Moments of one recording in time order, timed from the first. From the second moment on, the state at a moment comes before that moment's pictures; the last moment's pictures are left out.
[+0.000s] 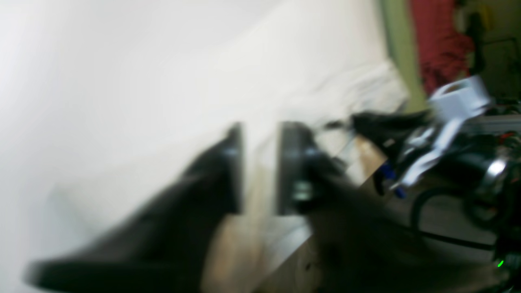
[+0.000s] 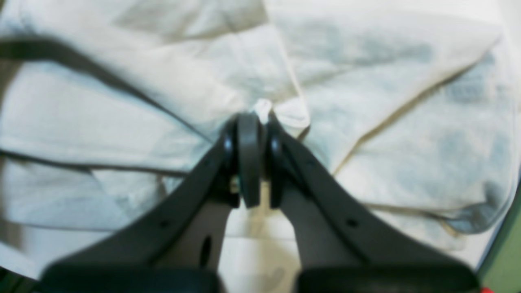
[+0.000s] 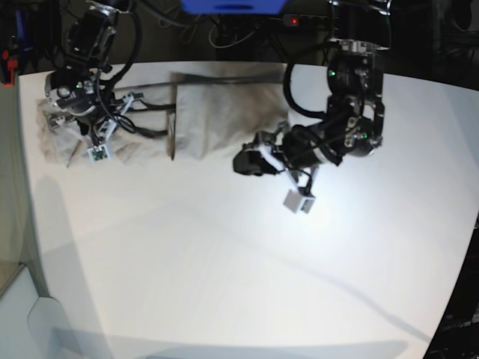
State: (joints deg) left arm 2.0 -4.3 4.3 95.8 -46.3 -12.0 62.5; right arm -10.7 -5.7 27.2 101.7 -13.5 39.4 -51.4
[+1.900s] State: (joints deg) left arm -5.0 -11.7 3.9 79.6 -39.9 -13.4 63.8; right arm -0.5 -2.3 34.9 106.2 -13.5 39.5 -69.4
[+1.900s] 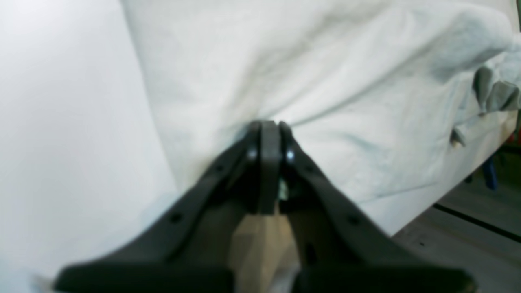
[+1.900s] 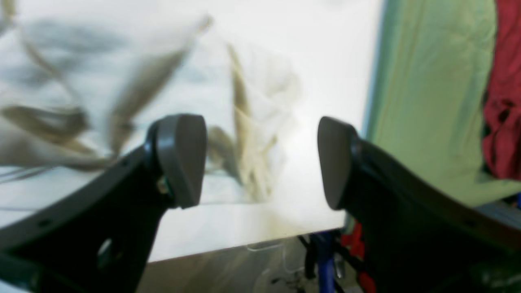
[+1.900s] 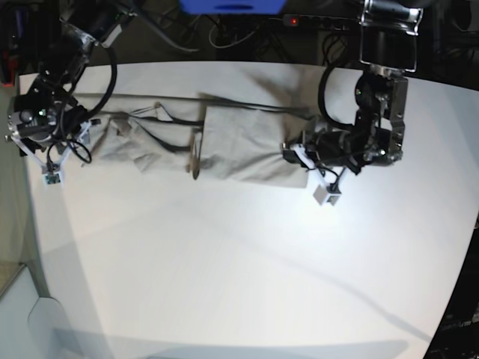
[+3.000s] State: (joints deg) left arm -5.0 -11.9 3.6 79.6 -39.4 -13.4 63.7; right arm 3.0 -1.6 45.7 88.5 -5.1 39.1 -64.3
